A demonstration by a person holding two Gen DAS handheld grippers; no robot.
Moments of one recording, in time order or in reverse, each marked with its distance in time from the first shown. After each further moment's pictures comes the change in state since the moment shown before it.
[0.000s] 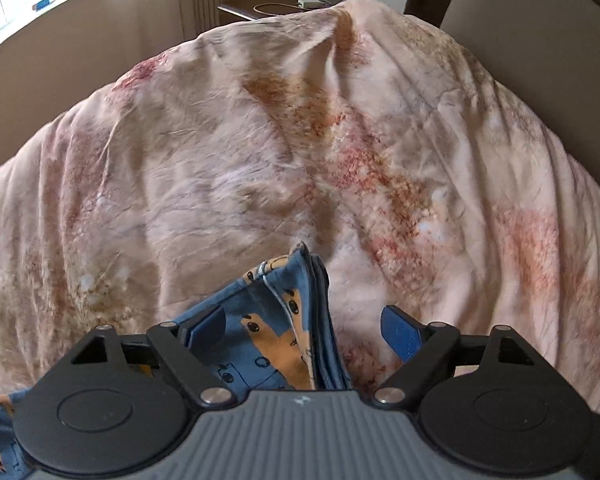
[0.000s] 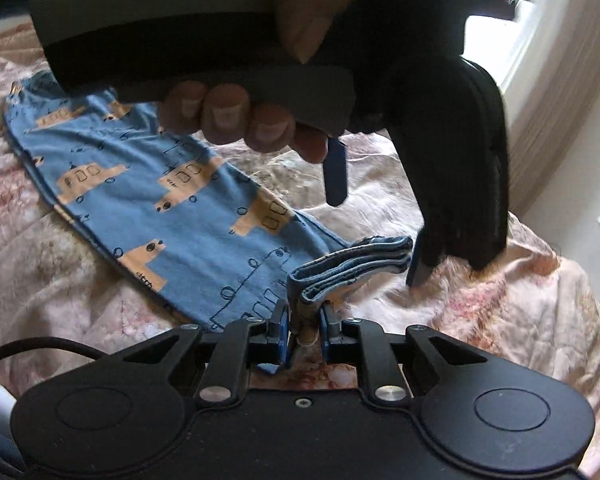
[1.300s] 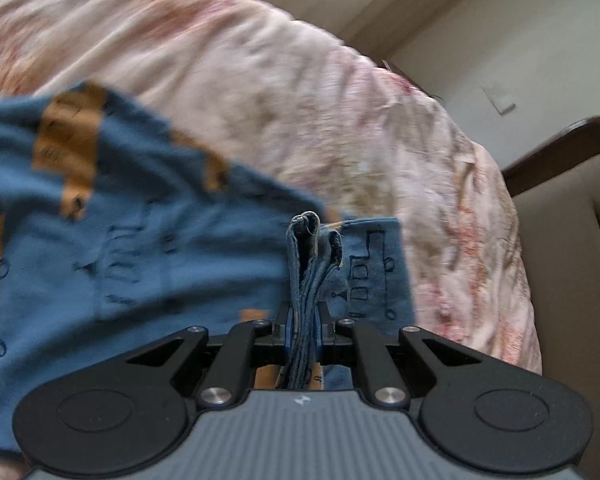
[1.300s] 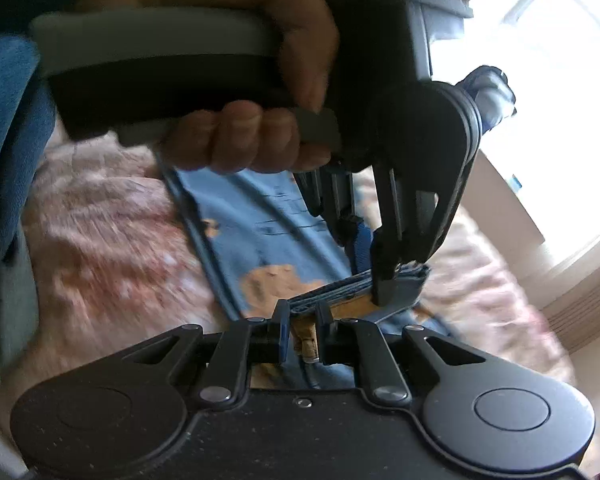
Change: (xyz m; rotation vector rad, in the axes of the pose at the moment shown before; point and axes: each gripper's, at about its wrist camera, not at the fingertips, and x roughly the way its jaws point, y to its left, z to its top) left arm -0.042 0.236 -0.217 -0.698 -0.186 -0.285; right arm 0.026 0.182 0.097 -0.354 -0.043 0.193
